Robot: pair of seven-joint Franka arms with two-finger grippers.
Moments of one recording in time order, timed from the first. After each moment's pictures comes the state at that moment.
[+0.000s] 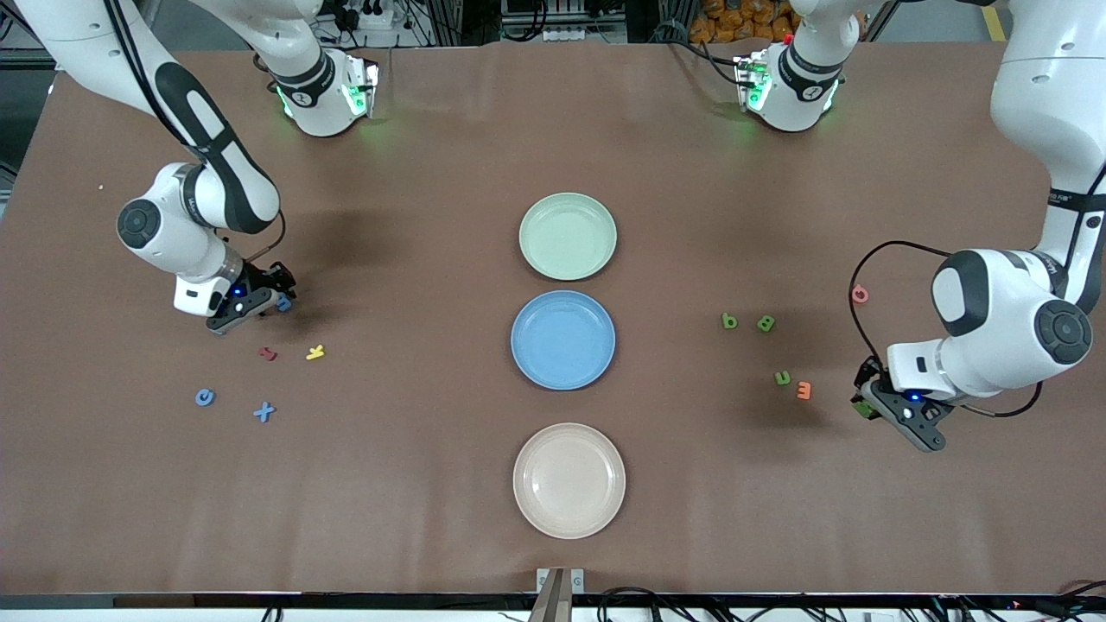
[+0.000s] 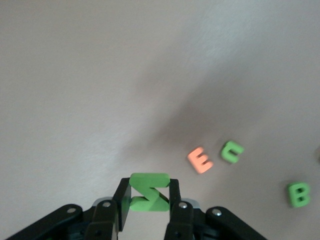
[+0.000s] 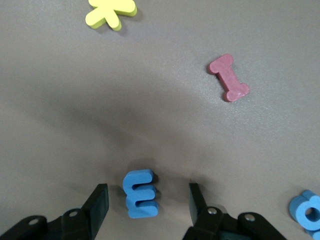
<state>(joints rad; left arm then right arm) 0.26 0.59 -0.31 -1.65 0.07 2.29 0.81 -0.19 0.31 0.08 -2.46 0.07 2.74 -0.71</state>
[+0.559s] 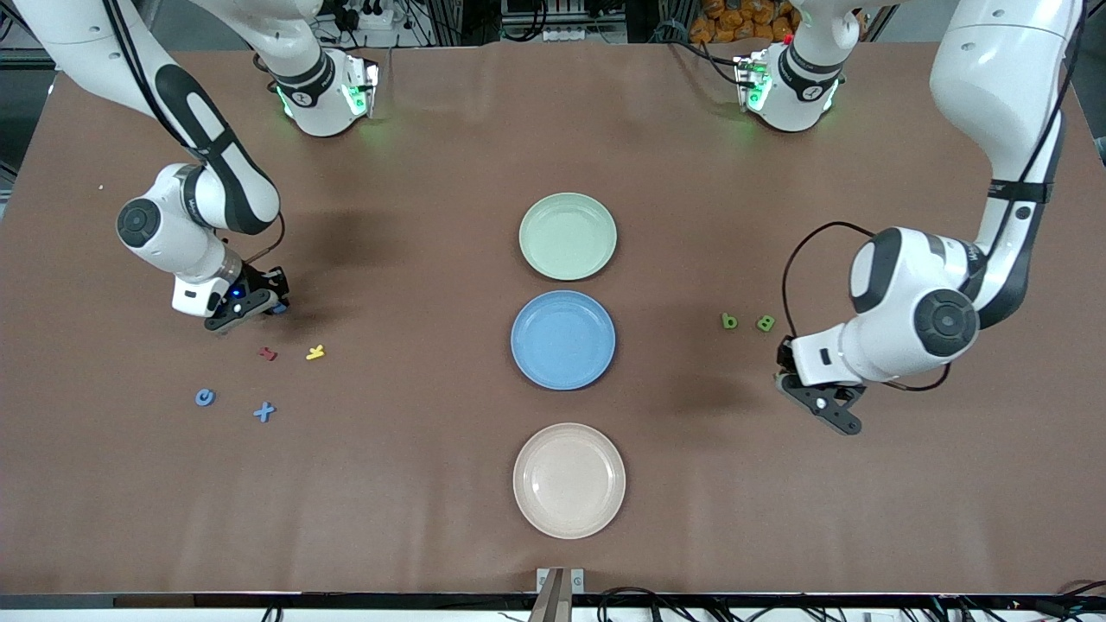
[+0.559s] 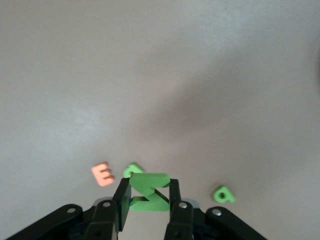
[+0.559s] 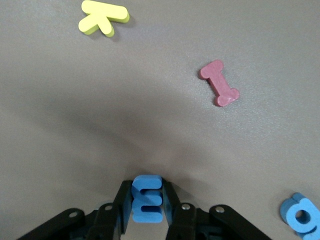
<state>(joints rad) 0.06 0.54 -0.32 -1.65 0.10 2.12 0.34 -0.19 0.32 0.08 -2.46 0.07 2.77 -0.71</state>
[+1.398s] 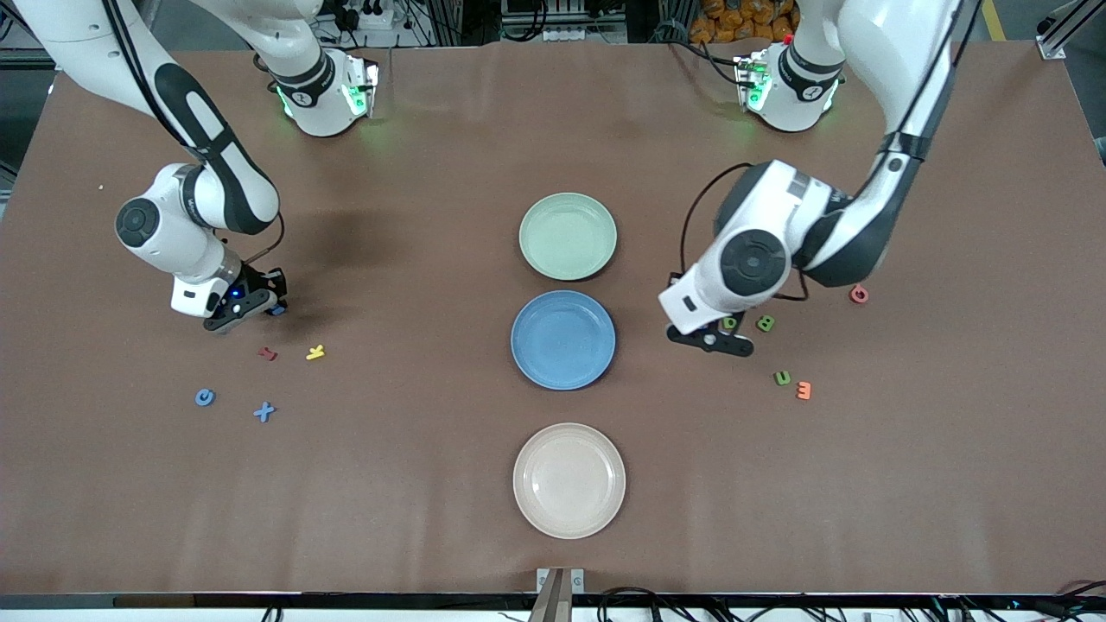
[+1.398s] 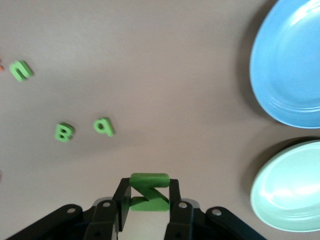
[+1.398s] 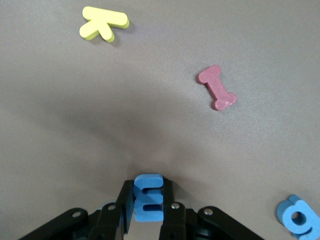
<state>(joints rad) -0.23 0.47 -0.33 -1.65 0.11 1.82 -0.35 -0.19 0.31 0.08 -2.45 0.07 2.76 -0.71</state>
